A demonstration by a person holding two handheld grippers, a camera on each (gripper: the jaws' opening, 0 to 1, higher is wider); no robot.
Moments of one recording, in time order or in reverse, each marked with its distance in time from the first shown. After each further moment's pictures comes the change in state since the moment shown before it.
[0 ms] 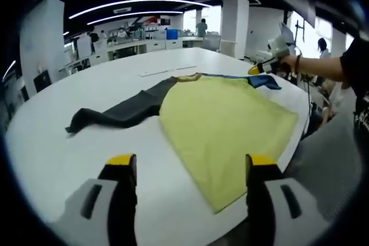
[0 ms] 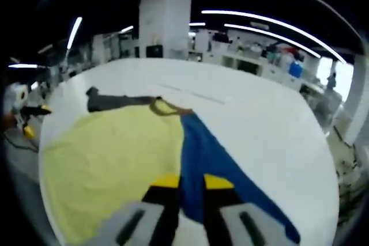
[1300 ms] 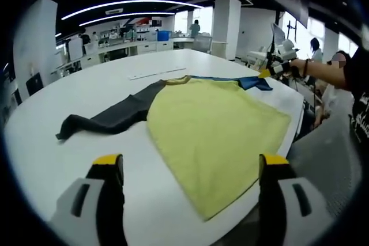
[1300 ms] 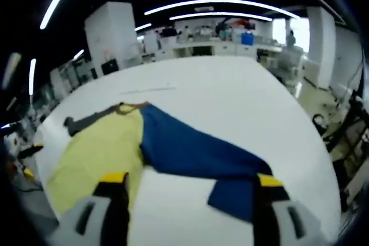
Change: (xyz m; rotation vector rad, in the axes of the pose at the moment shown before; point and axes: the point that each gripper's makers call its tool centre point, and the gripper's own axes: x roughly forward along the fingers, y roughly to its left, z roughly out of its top) left arm 0.009 -0.019 0.010 0.016 -0.004 -0.074; right arm -0.077 -0.056 -0.069 0.369 0.037 -0.192
